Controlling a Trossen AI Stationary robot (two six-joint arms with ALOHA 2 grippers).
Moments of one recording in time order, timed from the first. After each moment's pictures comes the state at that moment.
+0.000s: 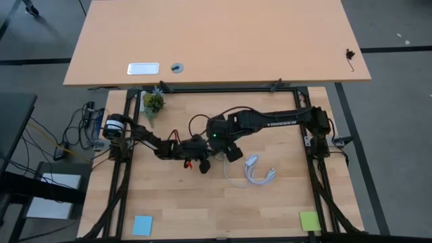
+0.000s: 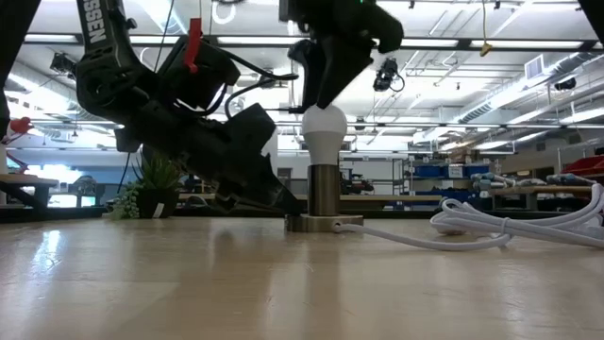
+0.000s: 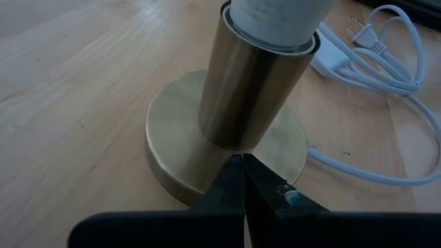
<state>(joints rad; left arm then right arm) -0.07 1.88 0.59 0.77 -0.23 -0.41 0.02 1.95 1.83 -1.07 0.08 -0.47</state>
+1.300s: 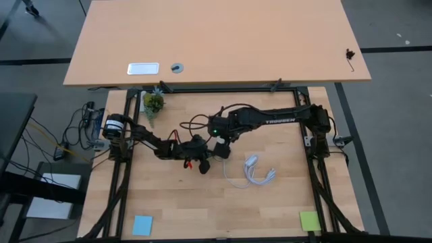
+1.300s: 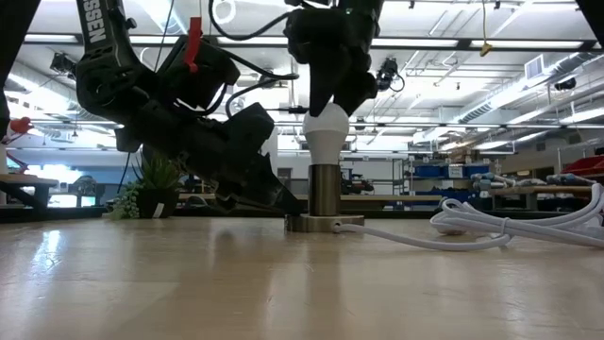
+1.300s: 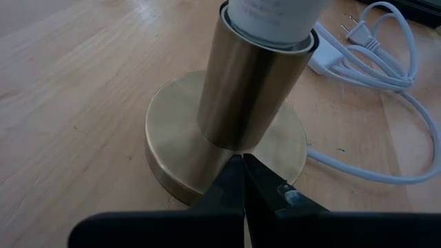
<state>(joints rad) -0.07 1.88 0.59 0.77 -0.21 -0.40 -0.04 1.94 1.76 -1.06 0.04 0.37</state>
